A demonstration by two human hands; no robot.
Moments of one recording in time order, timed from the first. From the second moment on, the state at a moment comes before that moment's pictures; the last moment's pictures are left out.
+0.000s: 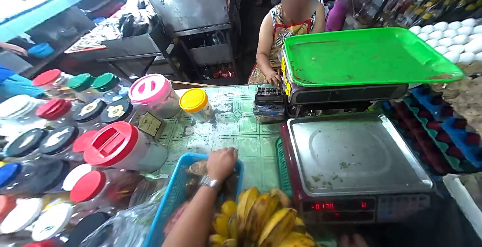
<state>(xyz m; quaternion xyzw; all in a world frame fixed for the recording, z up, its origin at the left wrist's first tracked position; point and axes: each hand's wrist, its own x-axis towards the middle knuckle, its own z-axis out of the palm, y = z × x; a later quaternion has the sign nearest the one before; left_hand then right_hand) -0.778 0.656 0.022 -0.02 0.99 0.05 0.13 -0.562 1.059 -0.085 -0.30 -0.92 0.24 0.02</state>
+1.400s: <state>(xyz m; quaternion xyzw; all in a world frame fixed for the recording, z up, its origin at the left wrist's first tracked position) -0.776 0.662 0.030 -0.01 0.99 0.00 0.16 -0.583 1.060 -0.090 -0.28 -0.94 0.15 -0.11</state>
